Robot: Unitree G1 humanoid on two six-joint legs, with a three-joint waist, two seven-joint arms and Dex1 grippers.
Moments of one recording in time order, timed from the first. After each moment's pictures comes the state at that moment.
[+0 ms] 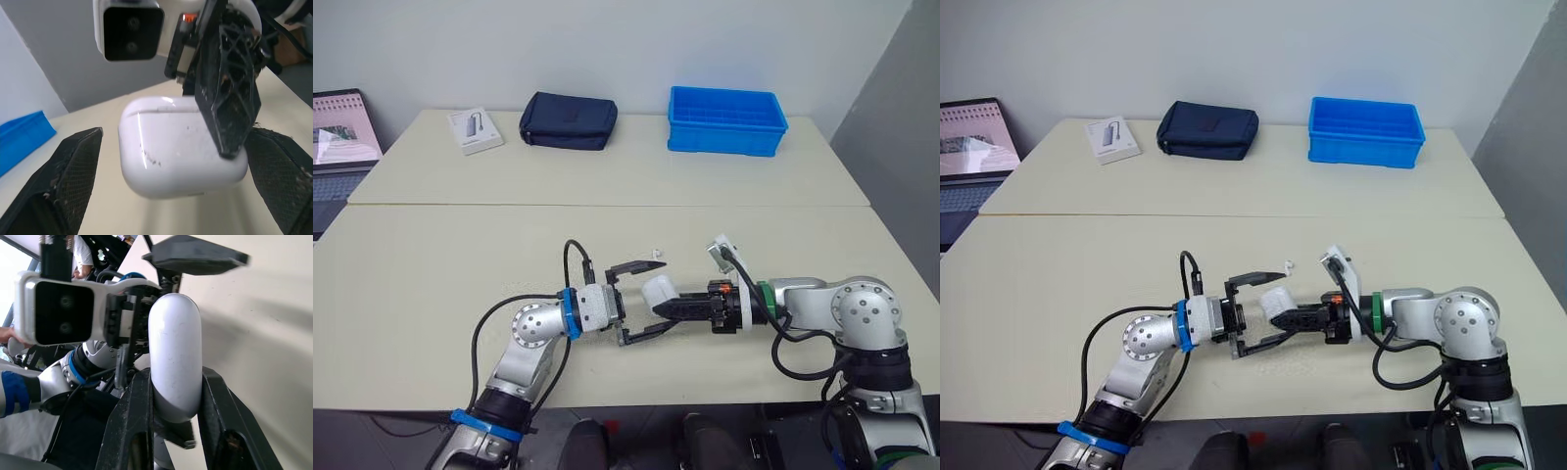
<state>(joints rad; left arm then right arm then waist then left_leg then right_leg) -0.28 0.42 -0.23 0.08 -0.27 -0.37 -1.04 -0.54 -0.43 -0.05 -0.26 1.25 1.47 0.38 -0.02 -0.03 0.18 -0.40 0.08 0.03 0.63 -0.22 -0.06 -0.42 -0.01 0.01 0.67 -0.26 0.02</state>
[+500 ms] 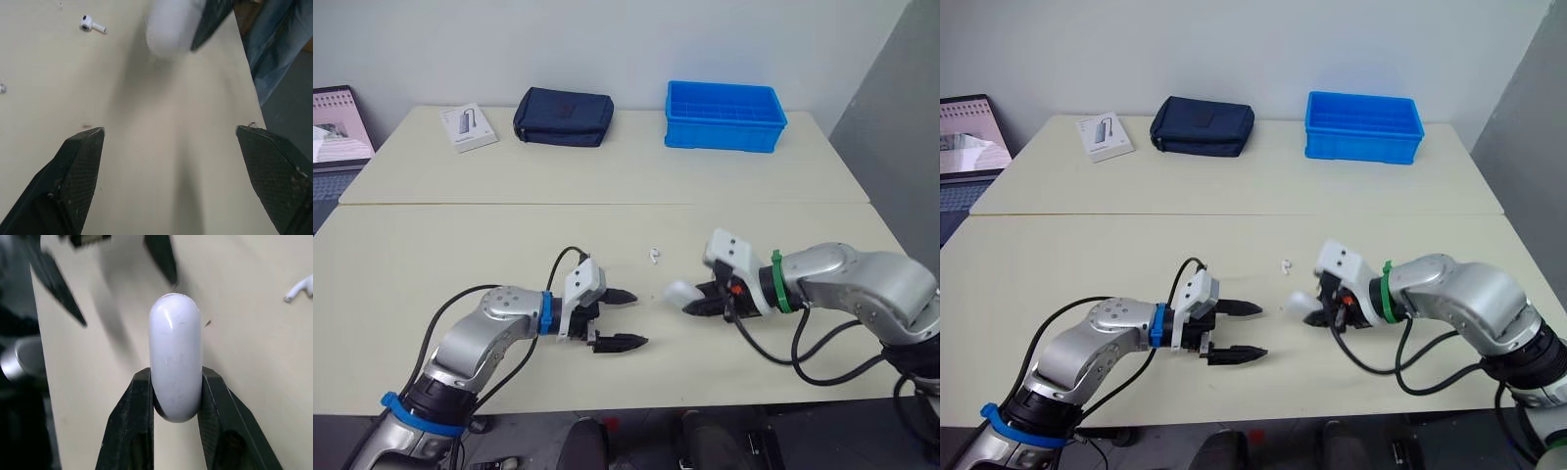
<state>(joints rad) -0.36 0.67 -0.23 -0.25 -0.50 0.60 -1.04 -0.69 -0.90 0.47 -0.49 0.64 1.05 0.79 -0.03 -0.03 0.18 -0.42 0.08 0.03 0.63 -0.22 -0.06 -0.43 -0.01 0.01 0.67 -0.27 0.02</state>
